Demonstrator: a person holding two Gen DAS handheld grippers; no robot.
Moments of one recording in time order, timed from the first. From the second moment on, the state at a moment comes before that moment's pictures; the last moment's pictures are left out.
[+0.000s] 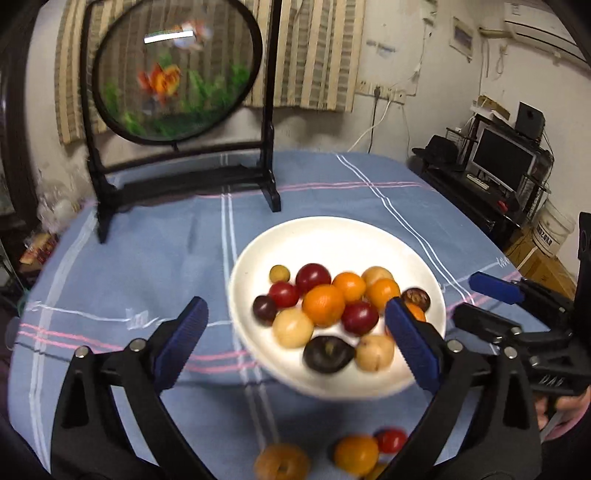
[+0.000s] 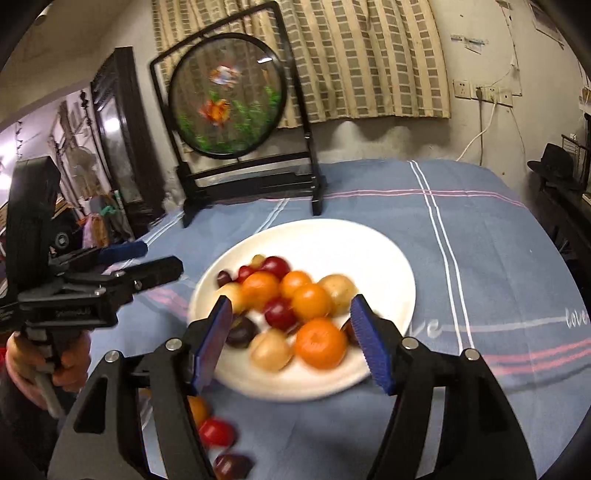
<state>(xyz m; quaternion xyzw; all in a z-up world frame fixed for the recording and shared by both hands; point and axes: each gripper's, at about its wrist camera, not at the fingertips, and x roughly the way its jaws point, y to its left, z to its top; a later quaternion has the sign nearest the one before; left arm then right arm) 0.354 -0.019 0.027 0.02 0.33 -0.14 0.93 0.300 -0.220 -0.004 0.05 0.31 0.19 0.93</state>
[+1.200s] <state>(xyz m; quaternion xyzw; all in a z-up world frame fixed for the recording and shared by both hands) 0.246 0.043 -0.034 0.00 0.34 -0.12 0.93 0.201 -0.144 -0.080 -0.01 0.44 0.14 0.89</state>
